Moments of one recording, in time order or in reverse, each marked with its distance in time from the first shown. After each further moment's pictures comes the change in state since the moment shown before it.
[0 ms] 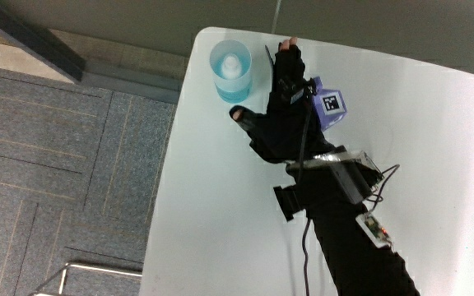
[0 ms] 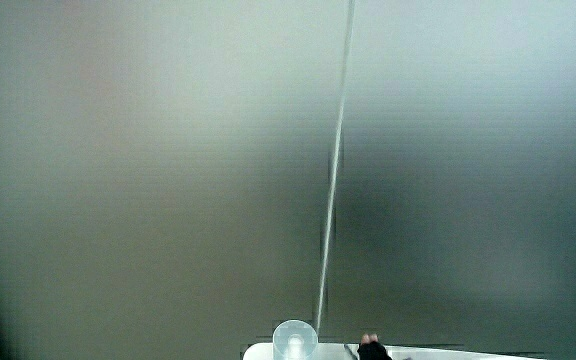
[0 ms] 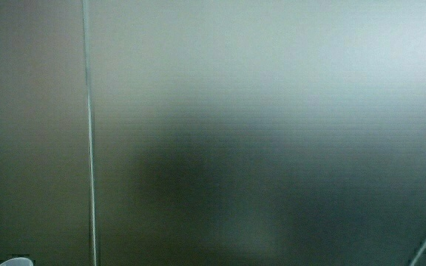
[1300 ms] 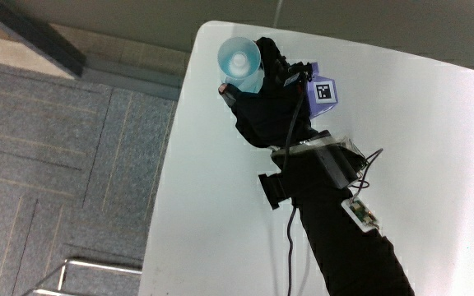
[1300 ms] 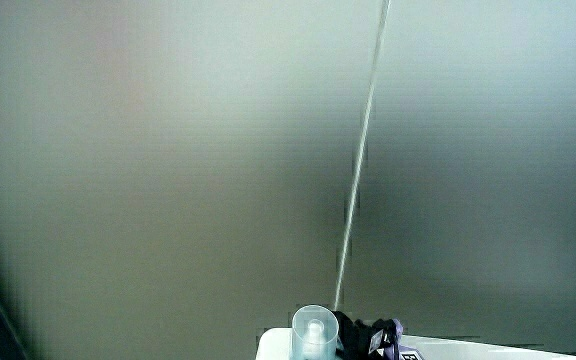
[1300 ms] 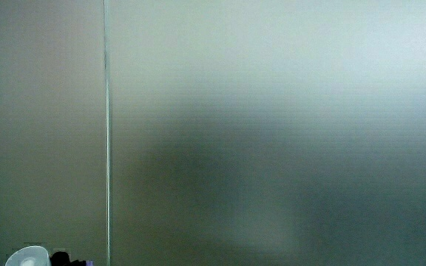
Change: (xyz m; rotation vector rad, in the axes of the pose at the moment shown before) arm -0.026 -0.008 -0.010 0.117 0.092 0.264
